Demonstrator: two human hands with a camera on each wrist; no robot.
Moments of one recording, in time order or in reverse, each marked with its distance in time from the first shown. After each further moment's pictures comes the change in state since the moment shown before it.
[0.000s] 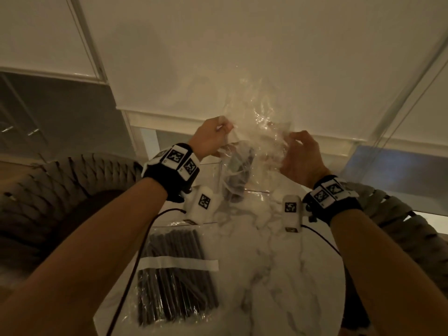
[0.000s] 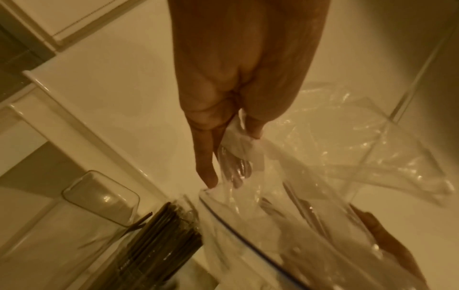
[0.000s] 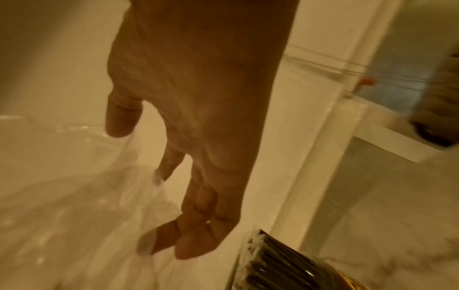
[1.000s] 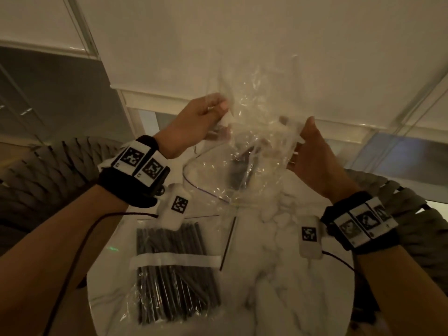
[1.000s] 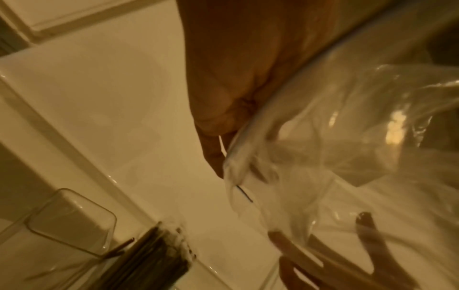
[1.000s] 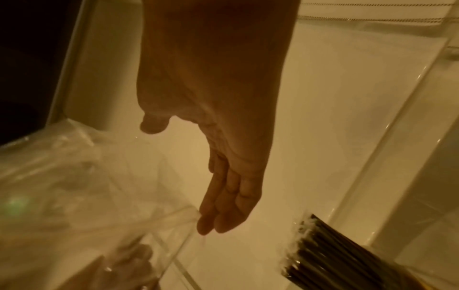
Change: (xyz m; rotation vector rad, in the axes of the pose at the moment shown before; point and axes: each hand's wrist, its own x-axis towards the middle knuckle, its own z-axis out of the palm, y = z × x) left_hand 0.012 -0.014 -0.031 -0.092 -0.026 0.081; right_hand 0.001 0.014 0.009 -0.345 0.100 -0.027
